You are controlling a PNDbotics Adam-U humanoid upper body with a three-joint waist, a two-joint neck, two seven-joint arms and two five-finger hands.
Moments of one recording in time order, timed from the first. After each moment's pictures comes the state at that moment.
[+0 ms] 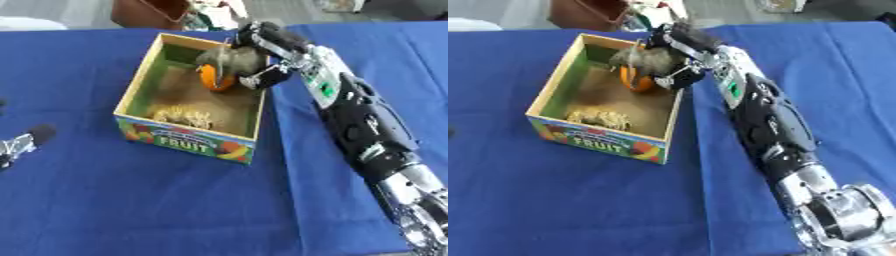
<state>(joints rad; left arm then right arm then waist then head) -0.15 0.45 0.06 -1.98 -0.11 0.11 0.12 -1.15 -0.14 -0.04 -0.69 1.03 -0.79 0.13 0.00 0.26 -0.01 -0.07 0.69</state>
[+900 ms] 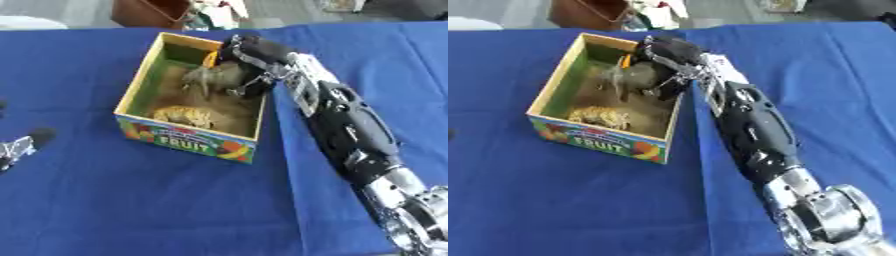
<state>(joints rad) -0.16 0.44 0.05 -1.98 -0.11 0.11 0.11 -1.15 -0.10 -0.02 -0.66 1.18 -0.86 0.11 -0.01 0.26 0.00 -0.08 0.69</state>
